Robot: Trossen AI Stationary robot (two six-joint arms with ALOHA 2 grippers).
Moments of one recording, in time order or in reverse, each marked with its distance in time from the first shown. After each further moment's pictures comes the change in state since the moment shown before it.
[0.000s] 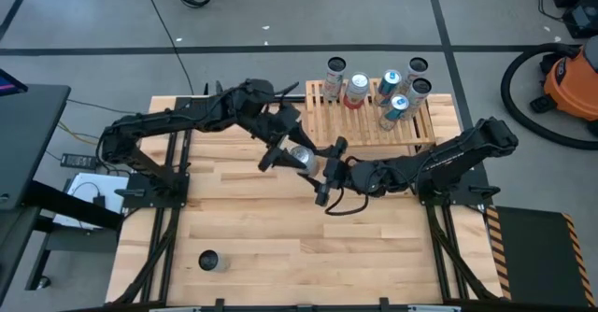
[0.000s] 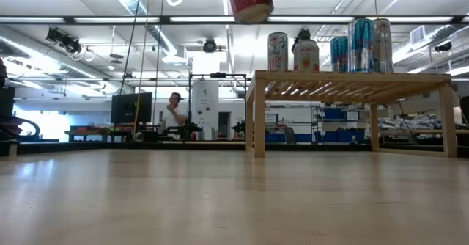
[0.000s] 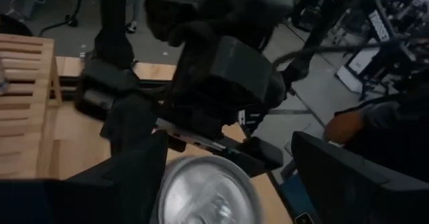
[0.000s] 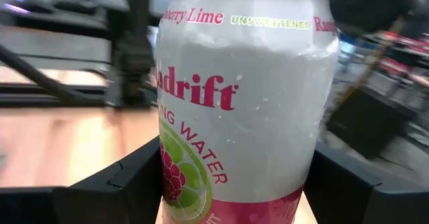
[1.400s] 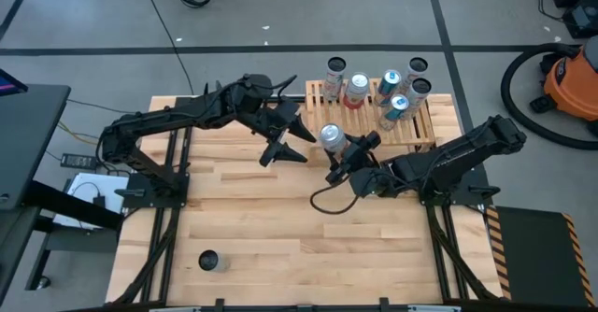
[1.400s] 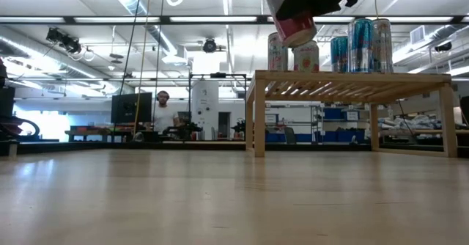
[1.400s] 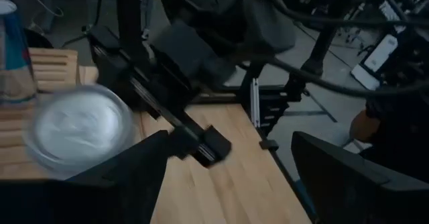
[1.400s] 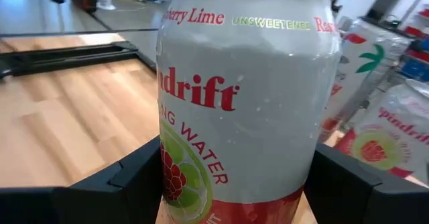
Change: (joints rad) left arm 0.048 0.000 0.000 0.017 -0.016 0.048; right arm 0.038 -0.081 -0.001 -0.484 0.458 0.408
